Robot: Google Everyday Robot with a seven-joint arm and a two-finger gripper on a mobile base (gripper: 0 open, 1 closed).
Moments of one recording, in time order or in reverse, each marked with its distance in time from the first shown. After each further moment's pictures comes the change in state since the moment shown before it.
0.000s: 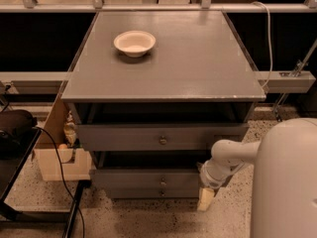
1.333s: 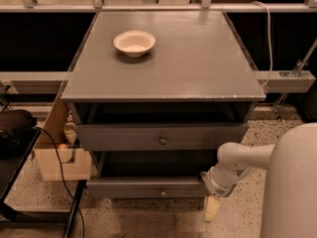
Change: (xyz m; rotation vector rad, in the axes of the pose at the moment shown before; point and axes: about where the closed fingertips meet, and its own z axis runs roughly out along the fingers) arm 0.013 0.043 -0.013 -0.102 -0.001 0.033
